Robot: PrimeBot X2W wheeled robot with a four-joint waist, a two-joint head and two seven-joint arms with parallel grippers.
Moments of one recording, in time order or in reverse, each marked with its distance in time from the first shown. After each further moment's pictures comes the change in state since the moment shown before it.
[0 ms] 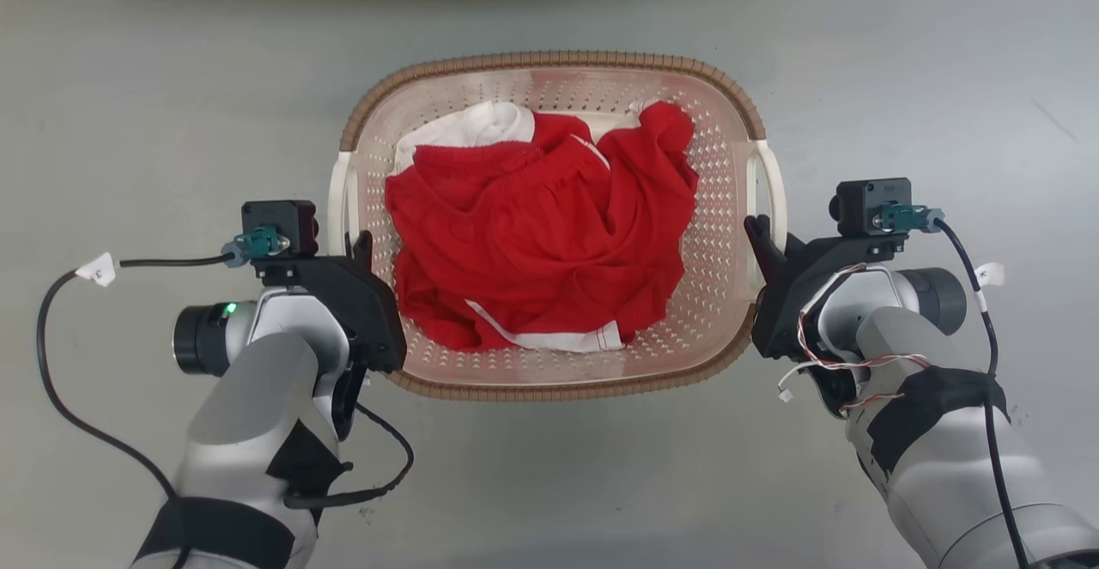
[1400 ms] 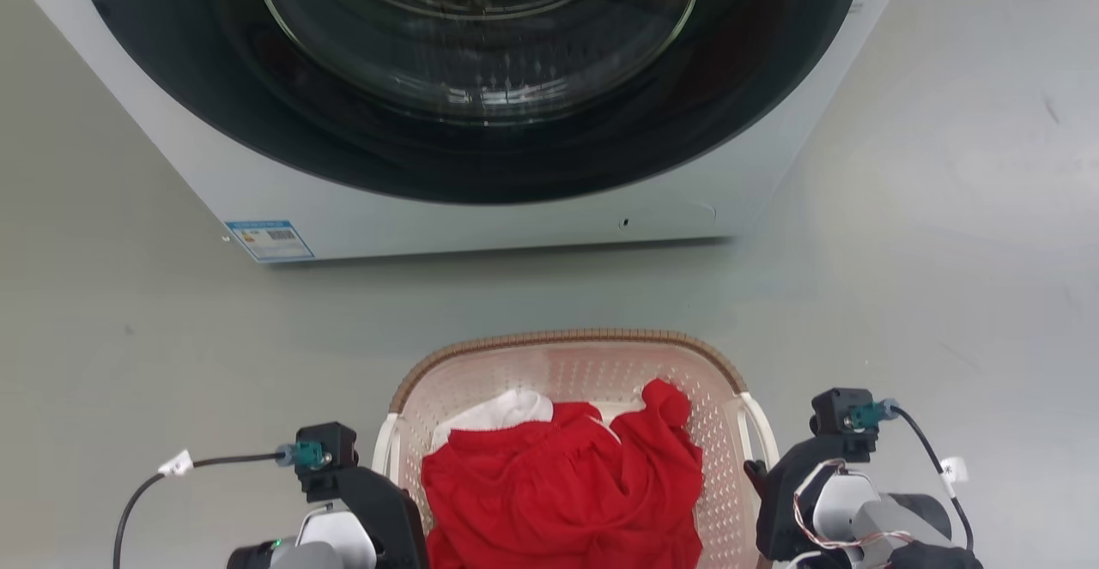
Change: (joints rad) left arm 0.317 -0.020 -0.132 0.050 -0.222 -0.016 0.153; right arm 0.268 0.028 0.008 0.130 0.078 0.018 0.146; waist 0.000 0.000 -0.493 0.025
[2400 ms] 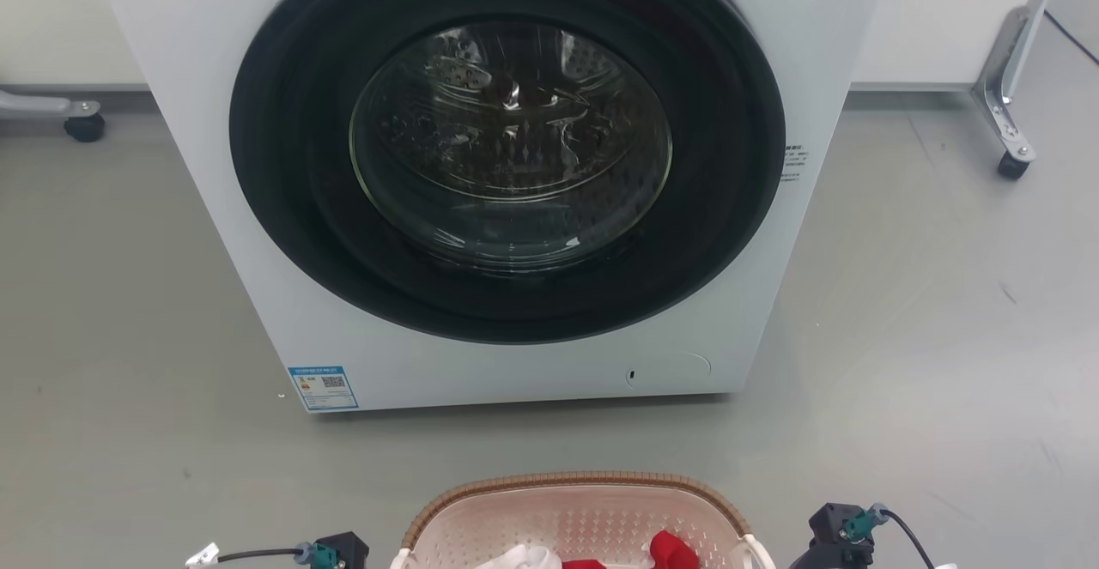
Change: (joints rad) left arm 0.163 0.002 -0.097 -0.001 -0.113 0.028 0.135; right arm 0.172 0.005 0.013 0.009 0.040 0.004 0.140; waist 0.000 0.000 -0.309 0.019
